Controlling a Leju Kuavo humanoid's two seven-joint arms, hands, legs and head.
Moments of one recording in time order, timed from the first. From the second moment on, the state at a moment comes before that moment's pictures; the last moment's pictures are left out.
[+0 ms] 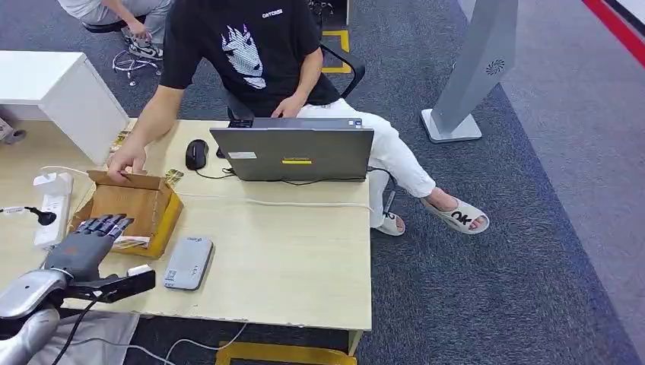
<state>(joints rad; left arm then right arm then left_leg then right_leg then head) 0.00 0.69 -0.04 -1.38 -1.00 0.03 0.04 0.01 0.11 -0.76 -0.30 1.56 -0.20 0.01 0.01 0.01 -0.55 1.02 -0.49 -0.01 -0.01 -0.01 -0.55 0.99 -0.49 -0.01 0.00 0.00</state>
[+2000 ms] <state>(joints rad) 0.04 0.64 0.00 -1.40 -1.15 0.19 0.05 0.03 0.12 -0.68 -0.35 1.54 -0.20 0.03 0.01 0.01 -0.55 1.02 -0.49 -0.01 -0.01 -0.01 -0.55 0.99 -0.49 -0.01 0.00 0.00</state>
